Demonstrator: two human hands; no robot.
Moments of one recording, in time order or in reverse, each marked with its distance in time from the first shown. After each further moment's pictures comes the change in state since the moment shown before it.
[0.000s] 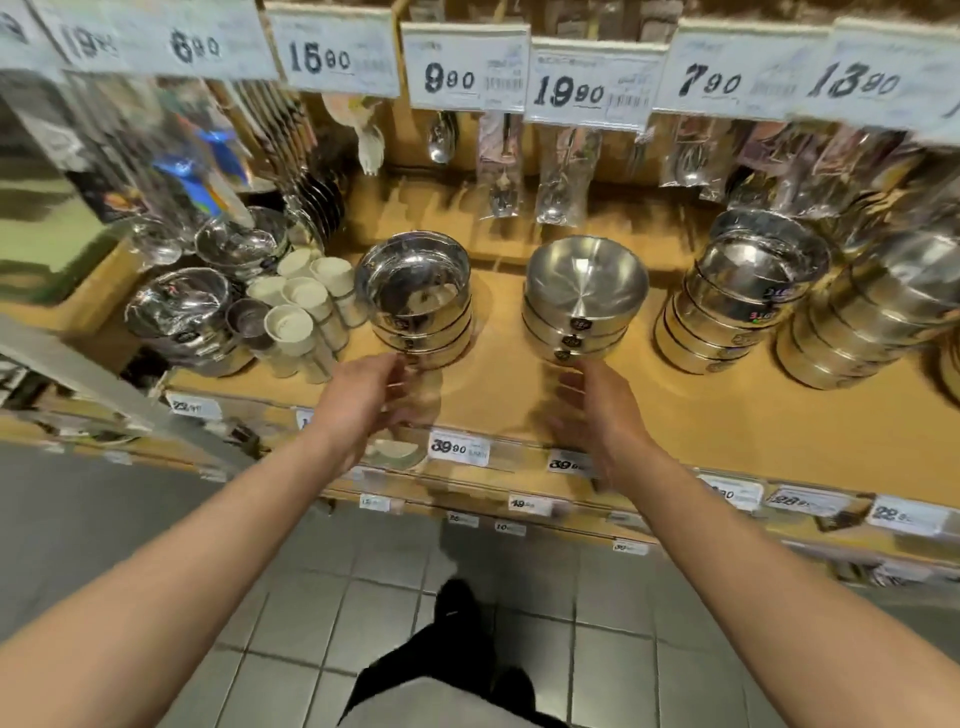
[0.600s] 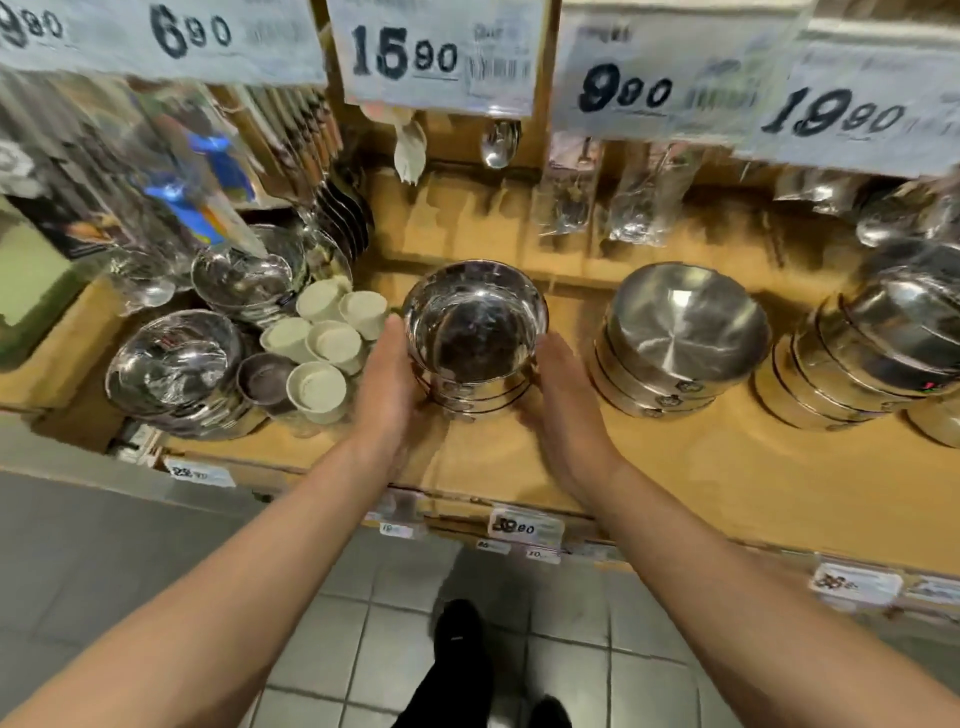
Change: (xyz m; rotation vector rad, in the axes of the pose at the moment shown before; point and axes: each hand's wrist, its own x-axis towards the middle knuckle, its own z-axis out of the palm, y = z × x) left_hand 0.101 0.031 -0.014 -0.135 0.003 0.117; right_hand 0.067 -0.005 0.136 -0.012 -0.199 -0.158
